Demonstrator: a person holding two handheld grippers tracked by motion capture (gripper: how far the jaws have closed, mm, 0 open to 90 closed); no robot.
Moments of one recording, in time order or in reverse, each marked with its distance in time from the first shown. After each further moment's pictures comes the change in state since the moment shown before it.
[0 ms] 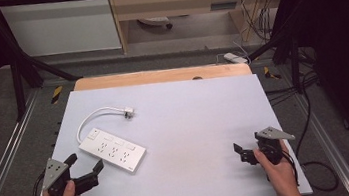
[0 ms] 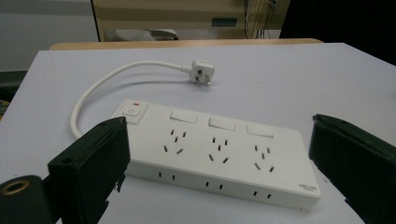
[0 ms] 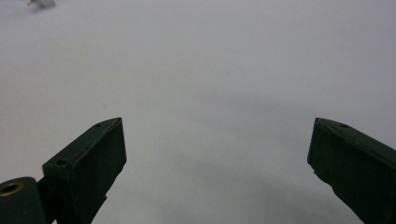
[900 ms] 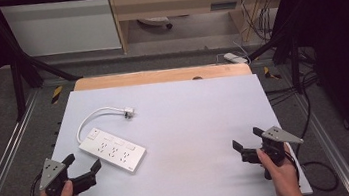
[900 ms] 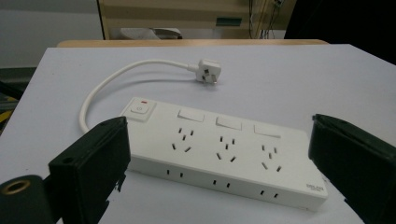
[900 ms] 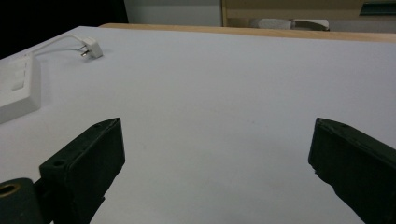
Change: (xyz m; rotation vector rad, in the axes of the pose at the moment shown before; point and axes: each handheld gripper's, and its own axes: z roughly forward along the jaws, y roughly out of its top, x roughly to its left) left arm 0.005 0.000 -0.002 0.000 0.015 -0.010; right arm 0.010 0.011 -0.014 -0.145 0.094 -0.008
